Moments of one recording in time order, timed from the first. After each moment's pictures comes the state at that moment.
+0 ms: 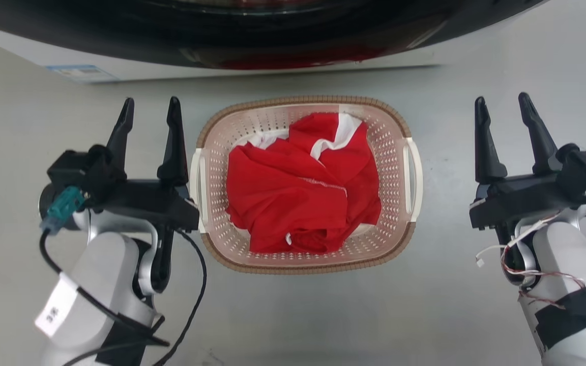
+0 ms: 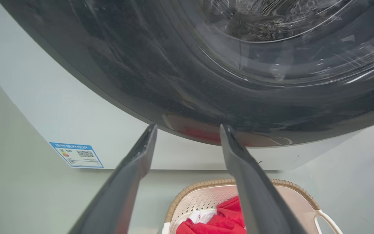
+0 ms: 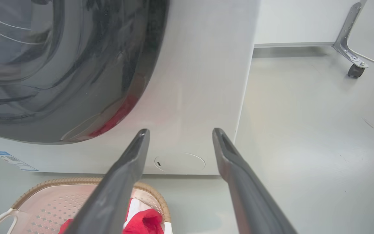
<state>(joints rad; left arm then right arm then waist) -0.57 0.12 -0.26 0.35 -0.49 0.07 -0.21 -0.56 -0.19 0.22 0.35 0.30 -0.01 -0.25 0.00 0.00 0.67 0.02</state>
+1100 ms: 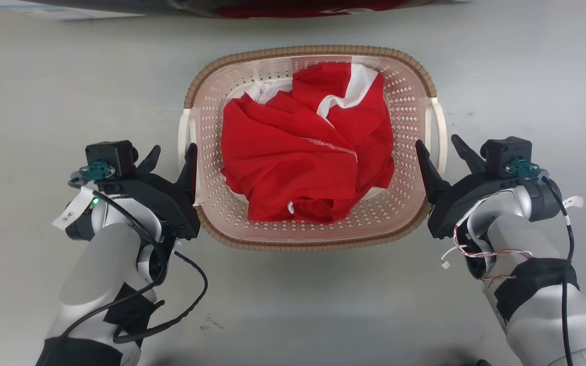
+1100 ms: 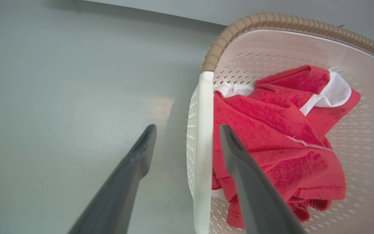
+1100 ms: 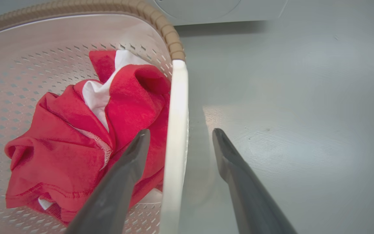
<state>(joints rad) -0.75 0.08 -0.29 0.86 -0.57 -0.07 -0.04 -0.77 -0.10 0.32 0.86 0.31 0.08 -0.12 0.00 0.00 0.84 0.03</state>
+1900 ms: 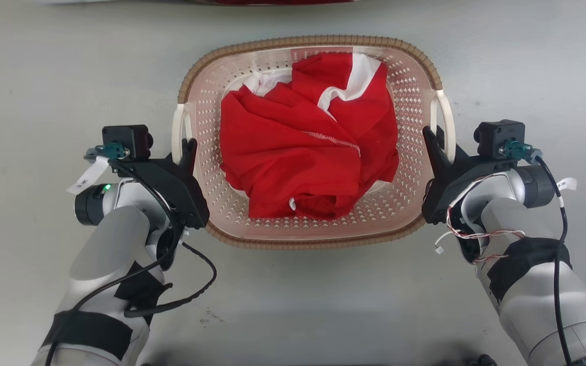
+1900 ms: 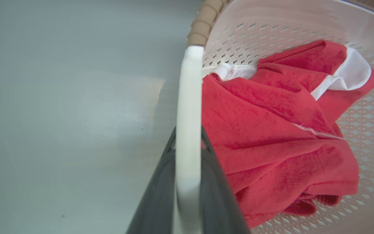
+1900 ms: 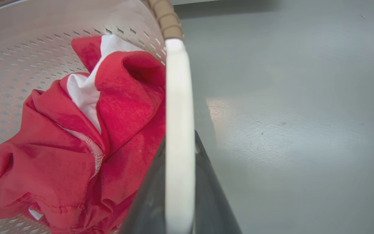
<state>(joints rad) -0.88 0.05 -0.32 1.04 -0.58 -0.11 -0.03 -0.89 -0.07 0.33 1.02 0.33 0.10 -0.13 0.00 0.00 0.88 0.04</state>
